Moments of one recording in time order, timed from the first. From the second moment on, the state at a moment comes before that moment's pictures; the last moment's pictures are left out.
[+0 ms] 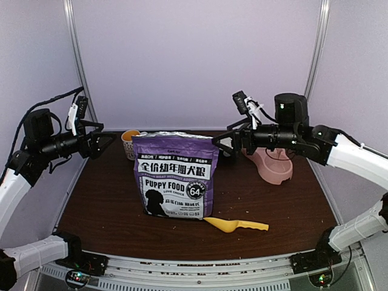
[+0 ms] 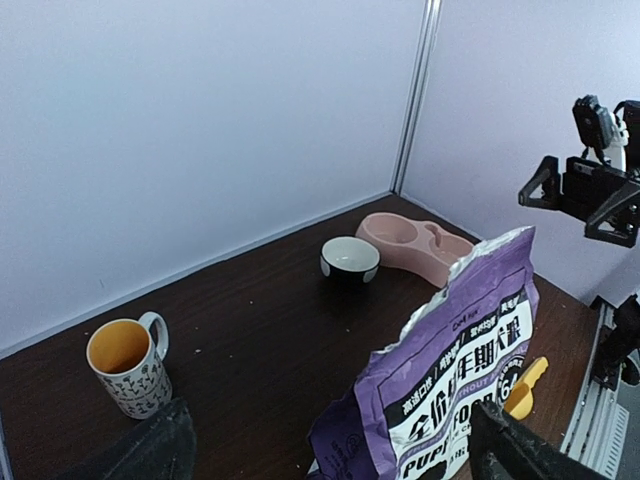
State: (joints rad) left arm -0.19 0.81 0.94 -0.34 0.60 0.01; right arm 0.78 1.24 1.14 -0.15 -0.31 0.16
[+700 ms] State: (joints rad) left arm -0.19 0.79 0.94 -0.34 0.61 0.01; right arm 0.95 1.82 1.94 -0.83 -0.08 -0.16
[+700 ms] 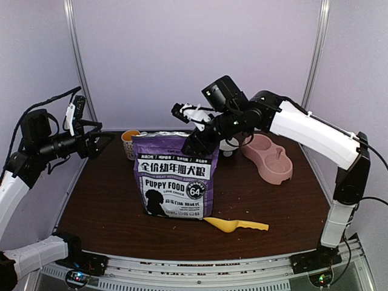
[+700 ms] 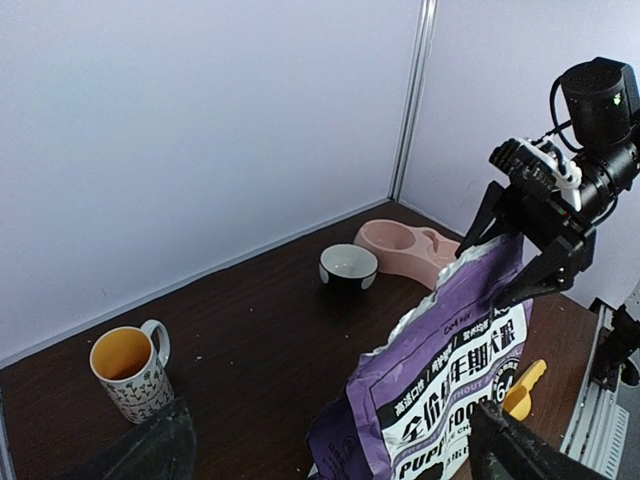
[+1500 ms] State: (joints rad) left arm -0.19 0.77 0.94 -0.34 0.60 0.01; right arm 0.96 1.70 1.81 -0.73 0.08 0.02
